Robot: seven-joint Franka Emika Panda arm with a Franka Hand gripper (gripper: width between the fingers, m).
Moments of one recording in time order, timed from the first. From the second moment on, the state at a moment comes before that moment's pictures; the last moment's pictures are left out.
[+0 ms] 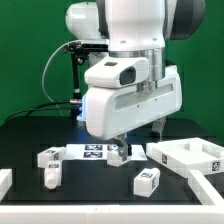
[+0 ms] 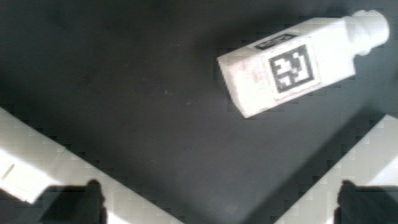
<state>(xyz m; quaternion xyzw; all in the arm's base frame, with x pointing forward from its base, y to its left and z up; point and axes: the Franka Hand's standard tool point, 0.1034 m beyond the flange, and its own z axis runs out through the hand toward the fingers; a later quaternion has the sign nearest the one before) 0.593 0.028 0.097 -0.94 -0.35 0.01 0.05</state>
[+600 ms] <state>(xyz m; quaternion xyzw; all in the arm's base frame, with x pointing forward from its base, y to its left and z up) 0.593 0.028 0.089 -0.91 -0.41 -0.04 0.01</state>
